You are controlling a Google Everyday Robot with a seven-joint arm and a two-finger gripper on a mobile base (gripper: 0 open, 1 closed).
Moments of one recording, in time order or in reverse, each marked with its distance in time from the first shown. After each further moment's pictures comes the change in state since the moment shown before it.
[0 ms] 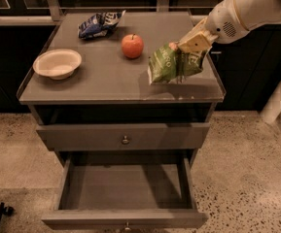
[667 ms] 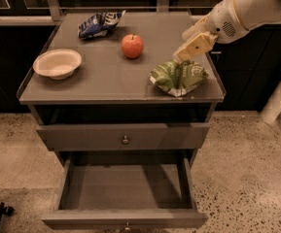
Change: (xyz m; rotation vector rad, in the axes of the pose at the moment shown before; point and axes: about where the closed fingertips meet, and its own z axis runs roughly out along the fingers) arm 0.000 0.000 0.000 0.000 0.000 0.000
